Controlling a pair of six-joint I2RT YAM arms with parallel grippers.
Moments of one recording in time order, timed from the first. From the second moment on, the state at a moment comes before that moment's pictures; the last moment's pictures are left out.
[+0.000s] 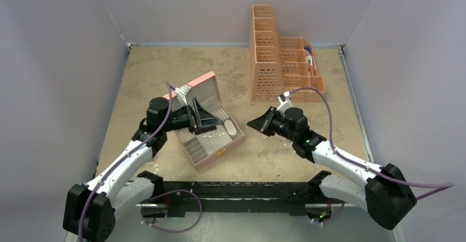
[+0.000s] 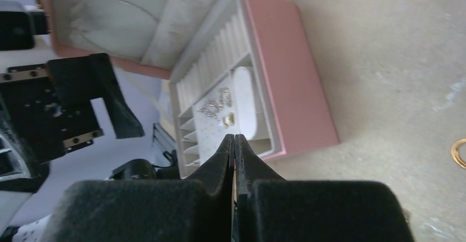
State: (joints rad) left arm -0.32 0.93 0.52 0.11 0.84 -1.04; right arm 0.62 1.06 0.46 0.19 -0.21 1.01
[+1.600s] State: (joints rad) left arm -0.65 1.29 0.46 0.65 0.44 -1.82; right arm 0.62 1.11 0.36 0.68 -0.34 1.18
